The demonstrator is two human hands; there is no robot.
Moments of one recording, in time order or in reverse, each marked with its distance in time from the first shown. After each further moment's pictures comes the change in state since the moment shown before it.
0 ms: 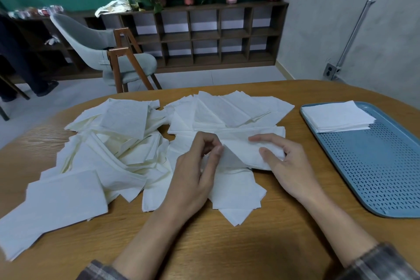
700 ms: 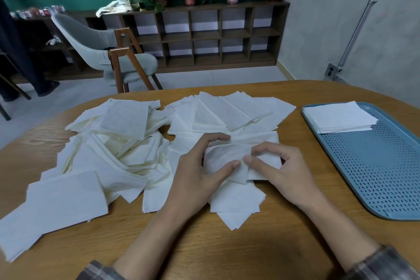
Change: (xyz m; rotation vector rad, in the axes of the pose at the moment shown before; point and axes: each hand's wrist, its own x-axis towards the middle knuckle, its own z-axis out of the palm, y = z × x) left_hand 0.003 0.000 -0.002 0.018 -0.059 -0.185; right_hand -0.008 -0.013 0.007 0.096 -0.068 0.017
